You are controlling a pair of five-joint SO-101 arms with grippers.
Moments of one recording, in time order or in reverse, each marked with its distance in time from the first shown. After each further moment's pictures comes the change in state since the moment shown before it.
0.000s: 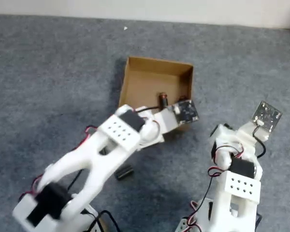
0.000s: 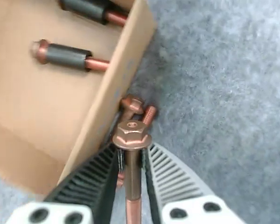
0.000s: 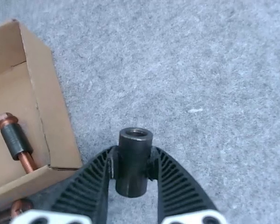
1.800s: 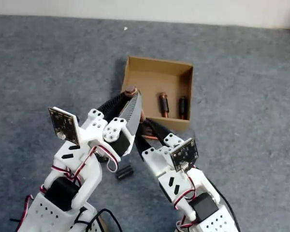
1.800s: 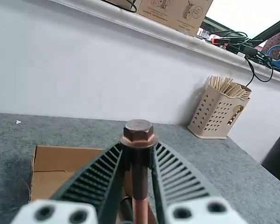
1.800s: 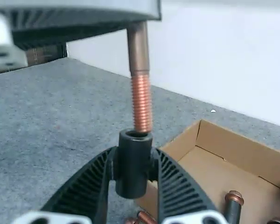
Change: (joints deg) left arm -5.9 -70.9 39.3 -38.2 54.7; right arm -49.2 -46.2 27.4 -23.7 21.3
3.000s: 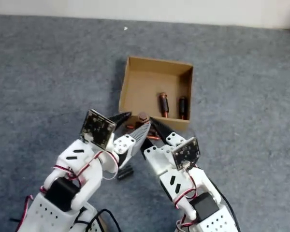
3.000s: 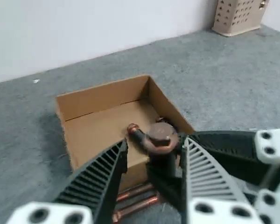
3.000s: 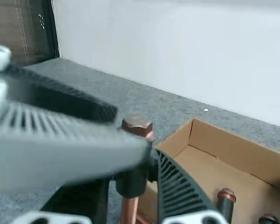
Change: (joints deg) left arm 0.3 -0.4 0.8 21.1 -20.2; right arm 1.7 0.1 0.0 0.0 0.1
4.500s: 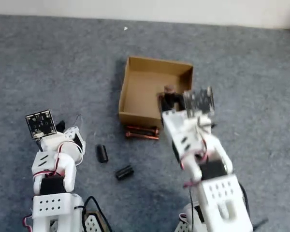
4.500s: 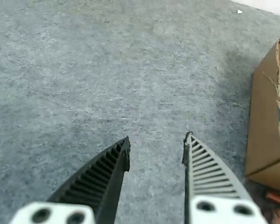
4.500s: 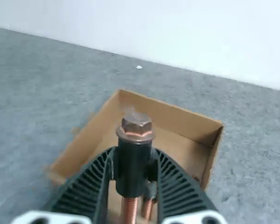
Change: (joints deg) left arm -40.7 0.0 24.4 -13.3 10.0; right arm 16.4 46.0 -33.1 2.4 0.0
